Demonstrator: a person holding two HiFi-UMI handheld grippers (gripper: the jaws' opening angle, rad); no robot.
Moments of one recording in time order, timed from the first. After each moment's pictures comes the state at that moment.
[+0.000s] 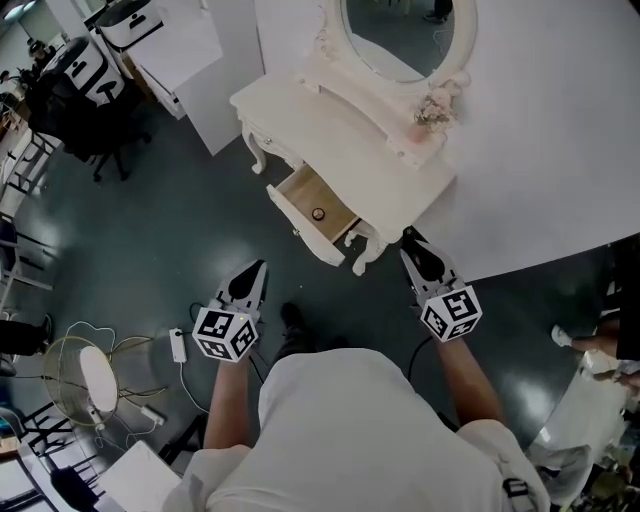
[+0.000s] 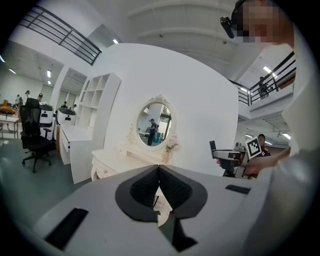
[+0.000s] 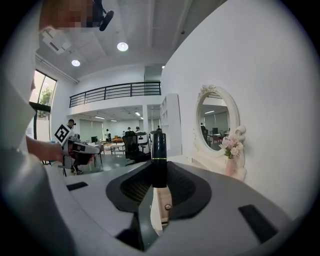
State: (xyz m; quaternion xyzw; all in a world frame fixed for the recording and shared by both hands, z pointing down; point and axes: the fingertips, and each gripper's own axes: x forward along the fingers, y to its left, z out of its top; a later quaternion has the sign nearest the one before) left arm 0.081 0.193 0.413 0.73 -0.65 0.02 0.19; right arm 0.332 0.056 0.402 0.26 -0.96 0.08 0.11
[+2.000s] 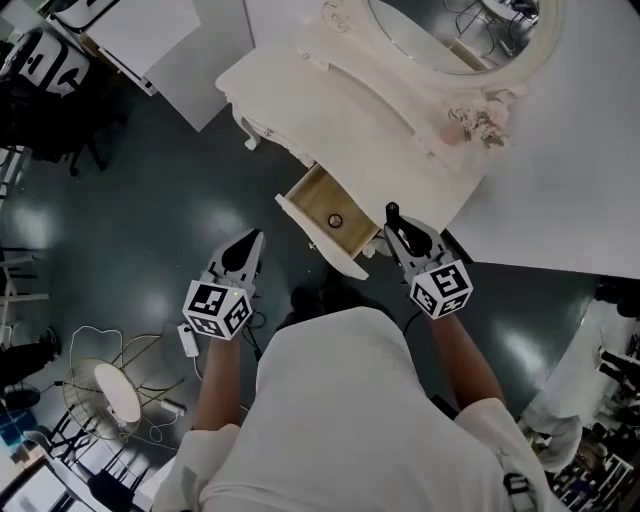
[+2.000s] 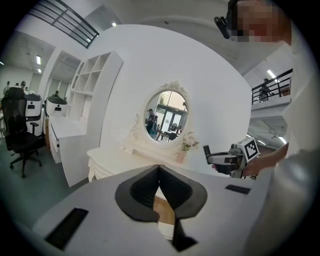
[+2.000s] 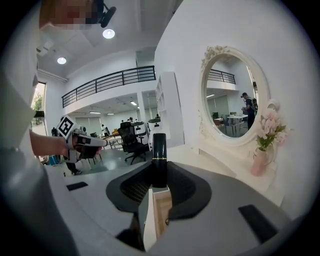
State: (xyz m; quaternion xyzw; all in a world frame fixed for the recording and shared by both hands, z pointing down) left arm -0.067 0.016 0.452 0.76 -0.61 0.05 0.23; right arm 0.160 -0.083 0.468 0.25 -0.94 0.14 0.17
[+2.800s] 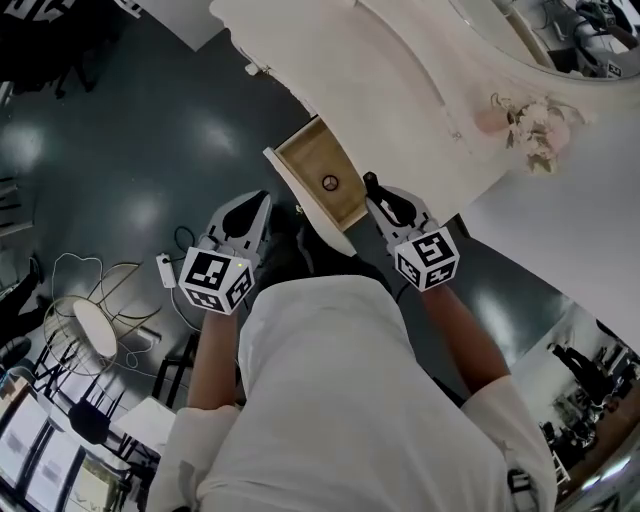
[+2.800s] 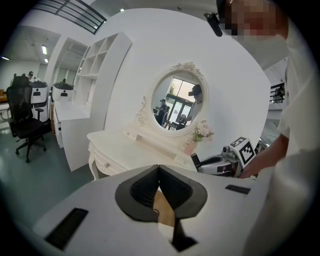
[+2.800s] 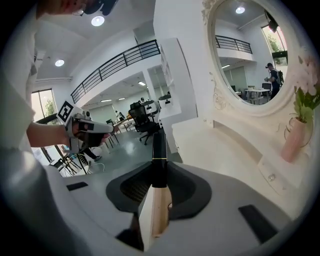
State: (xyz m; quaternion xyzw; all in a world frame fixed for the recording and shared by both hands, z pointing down) left arm -0.060 -0.027 0.507 0.72 -0.62 0.08 0.31; right arm 0.108 -0.105 0.558 0.14 -0.93 0.20 0.29
